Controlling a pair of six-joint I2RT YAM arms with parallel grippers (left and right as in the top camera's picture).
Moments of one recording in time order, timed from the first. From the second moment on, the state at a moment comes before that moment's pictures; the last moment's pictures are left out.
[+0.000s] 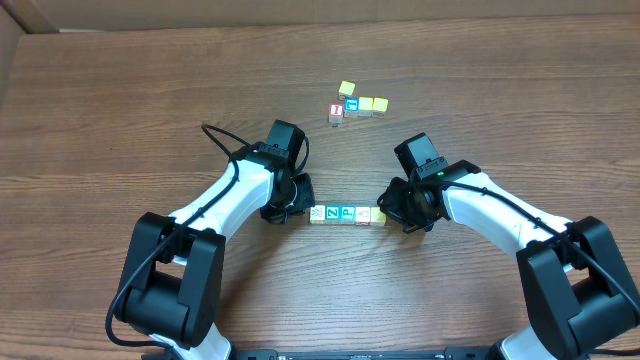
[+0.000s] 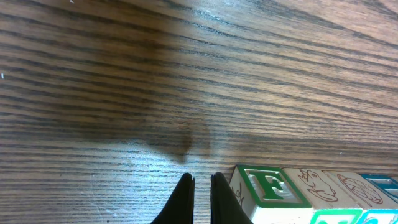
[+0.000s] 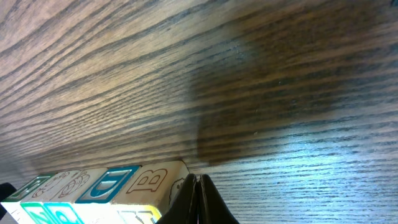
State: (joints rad) left arm -0.35 1.80 1.07 -0.71 0.15 -0.55; right arm 0.45 1.74 0.97 -0.57 -0.23 0.89
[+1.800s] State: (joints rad) left arm -0.35 1.80 1.07 -0.72 0.16 -0.54; right arm 0.47 1.74 0.97 -0.53 -0.26 0.91
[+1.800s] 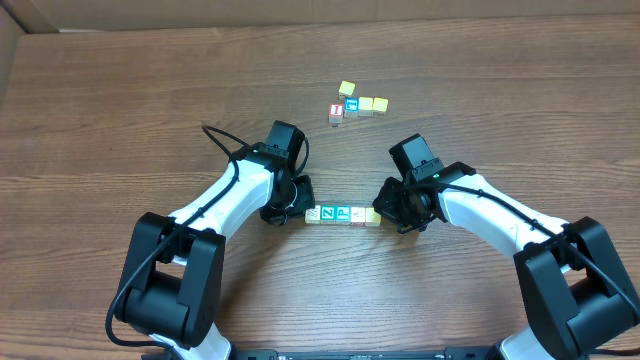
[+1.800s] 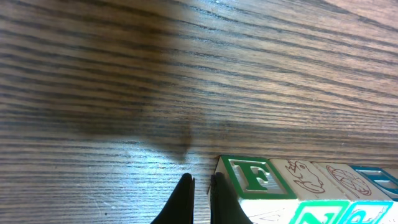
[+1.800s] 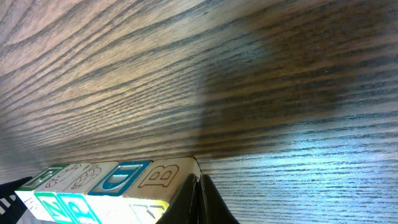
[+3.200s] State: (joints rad) left arm -0.38 1.80 1.07 -0.73 0.12 -0.49; right arm 0.47 1.74 0.97 -0.53 -0.26 0.91
